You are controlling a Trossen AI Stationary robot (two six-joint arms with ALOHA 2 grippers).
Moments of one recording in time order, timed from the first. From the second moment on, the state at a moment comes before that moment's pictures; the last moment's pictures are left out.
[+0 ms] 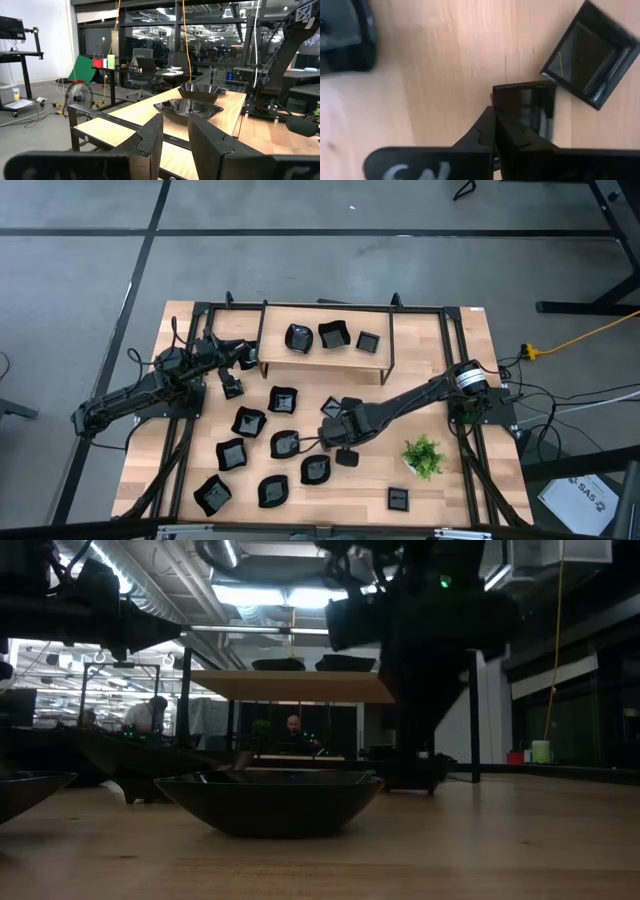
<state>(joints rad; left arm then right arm) 0.46 0.00 0.01 0.12 -0.06 -0.05 0.31 2.02 1.51 -0.86 0.19 0.39</state>
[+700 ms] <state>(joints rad) 0.46 0.00 0.01 0.12 -0.06 -0.05 0.30 2.02 1.91 -1.15 0.19 0.41</state>
